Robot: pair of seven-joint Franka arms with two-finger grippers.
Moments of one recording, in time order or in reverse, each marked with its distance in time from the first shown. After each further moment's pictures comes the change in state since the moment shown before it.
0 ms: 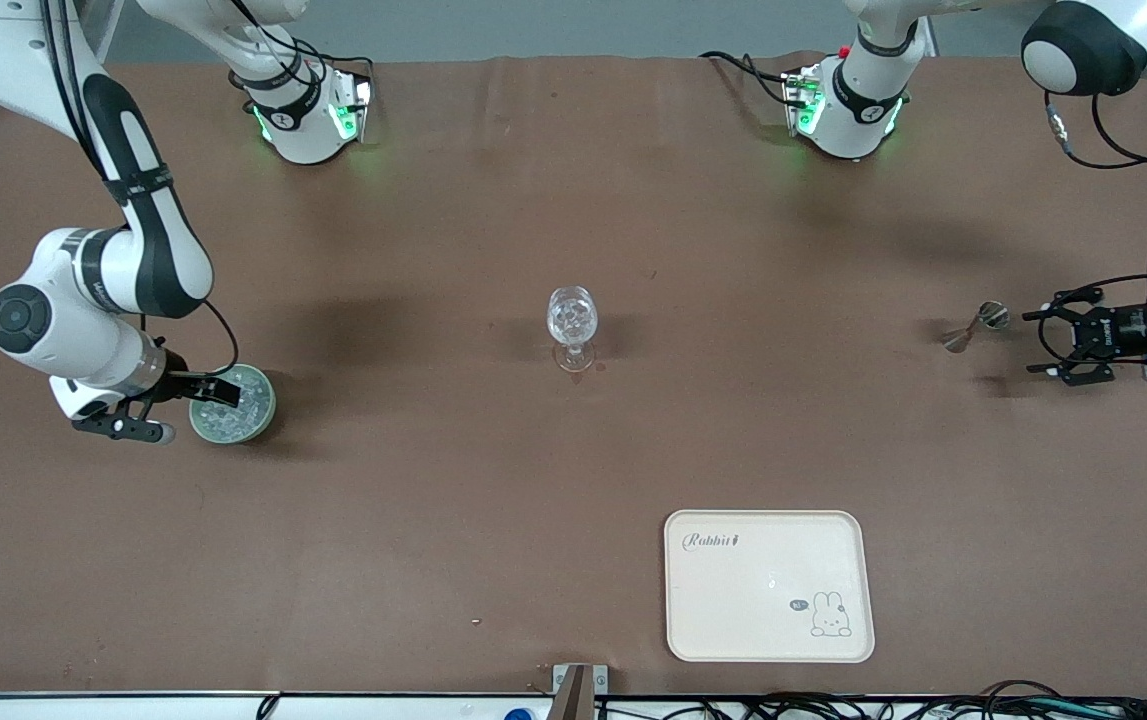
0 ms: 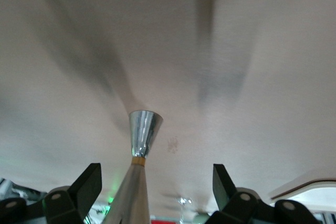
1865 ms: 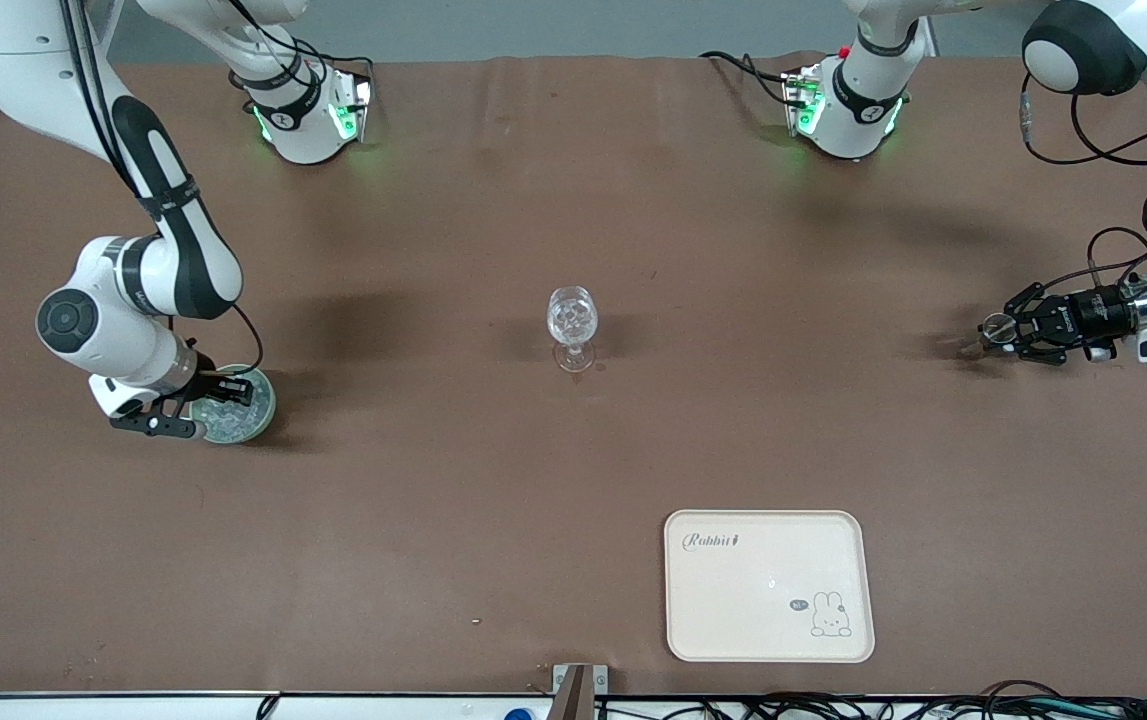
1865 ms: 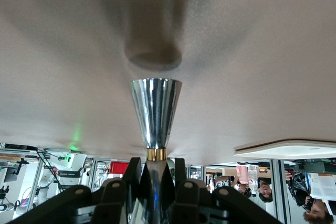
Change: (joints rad) left arm -0.009 -0.018 0.021 -0.150 -0.210 -0.096 0.012; right arm 0.003 0.038 0.016 -0.051 0.000 0.096 -0.002
